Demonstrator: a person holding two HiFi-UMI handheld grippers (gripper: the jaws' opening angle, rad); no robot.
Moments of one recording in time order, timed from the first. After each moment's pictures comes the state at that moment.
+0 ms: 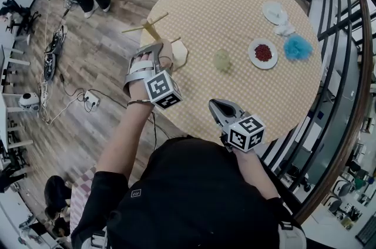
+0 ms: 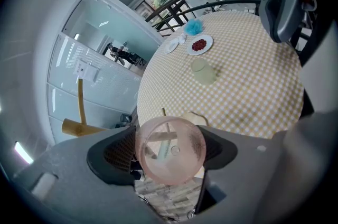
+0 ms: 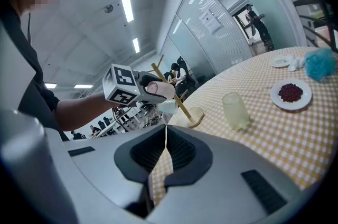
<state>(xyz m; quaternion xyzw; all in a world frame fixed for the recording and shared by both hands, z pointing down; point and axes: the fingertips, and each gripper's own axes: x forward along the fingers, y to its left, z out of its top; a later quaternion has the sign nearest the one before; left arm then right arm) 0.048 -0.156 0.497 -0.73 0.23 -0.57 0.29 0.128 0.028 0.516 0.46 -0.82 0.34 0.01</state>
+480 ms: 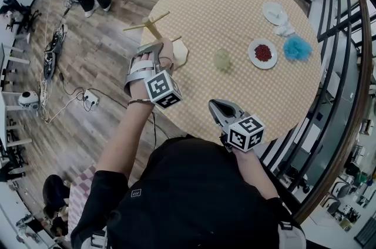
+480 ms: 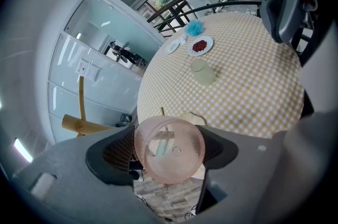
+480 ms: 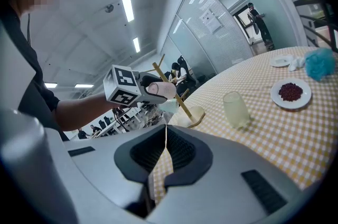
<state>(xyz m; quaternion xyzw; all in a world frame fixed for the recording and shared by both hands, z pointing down) 0.044 -0.153 0.498 -0.74 0.23 -0.57 0.29 0.125 0.032 0.514 0.46 -0.82 0.34 0.01</state>
